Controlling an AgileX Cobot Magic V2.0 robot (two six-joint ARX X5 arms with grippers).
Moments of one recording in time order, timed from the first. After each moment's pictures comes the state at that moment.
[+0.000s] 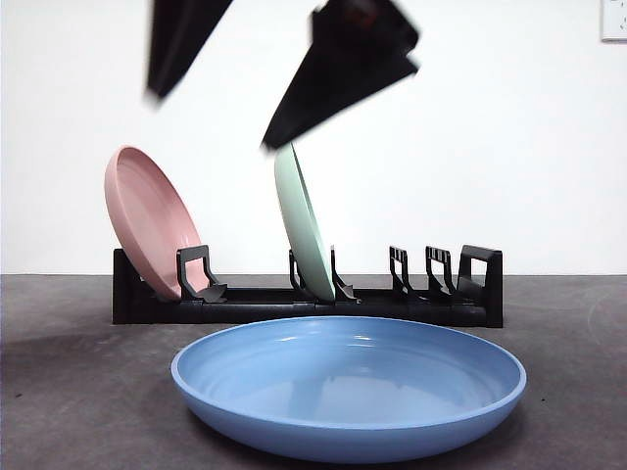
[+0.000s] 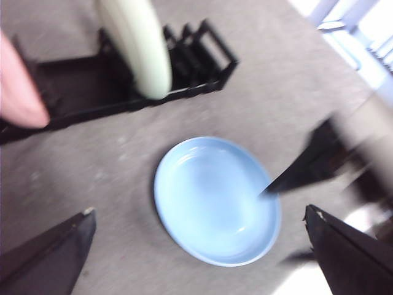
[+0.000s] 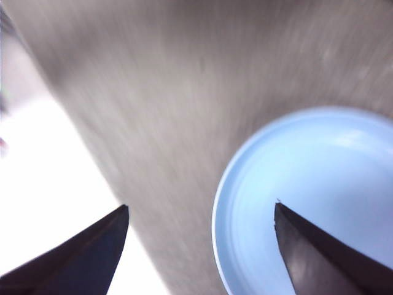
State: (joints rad) left arm -0.28 0.75 1.02 -0.88 0.48 -0.09; right arm 1.03 1.34 1.13 -0.63 -0.12 0.24
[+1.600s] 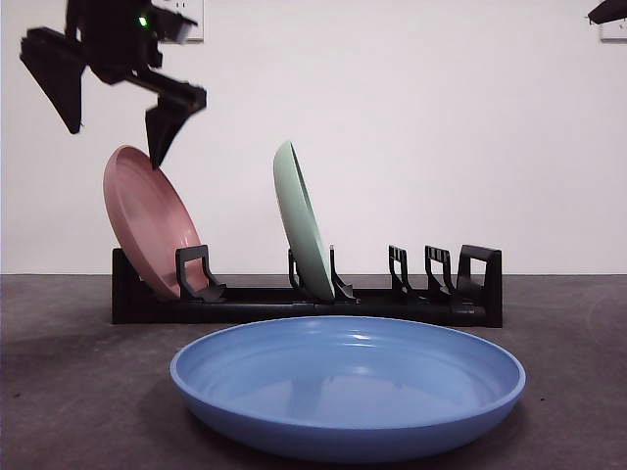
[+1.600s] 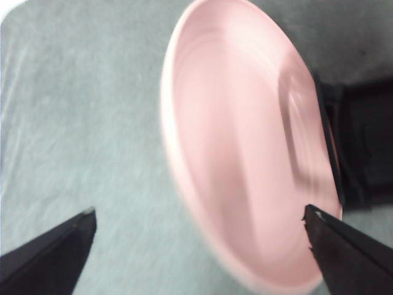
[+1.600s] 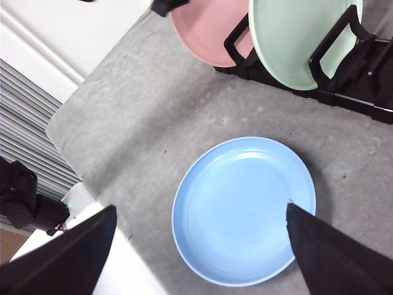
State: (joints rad) left arm -0.42 1.77 1.67 -0.90 -0.53 -0.04; right arm 0.13 0.79 0.92 -0.83 -0.81 0.04
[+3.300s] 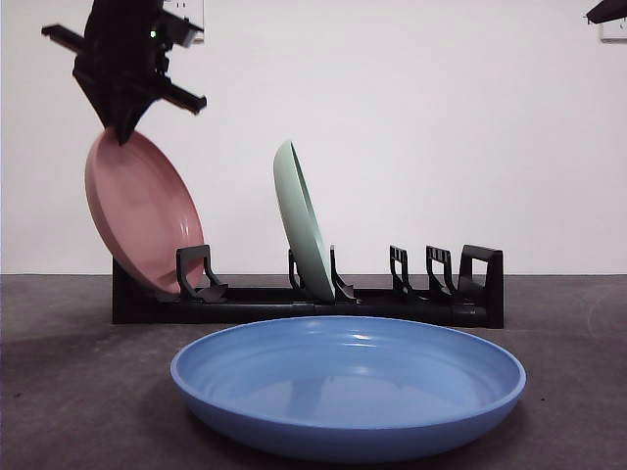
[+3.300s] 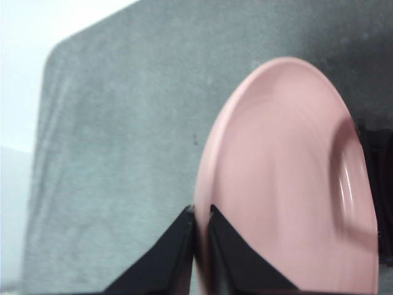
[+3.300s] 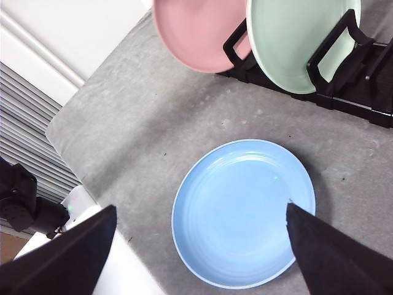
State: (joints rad) left arm -0.40 1.81 1.76 -0.86 -0.61 0.03; right arm 0.13 0.79 0.92 -0.82 -0.81 0.05
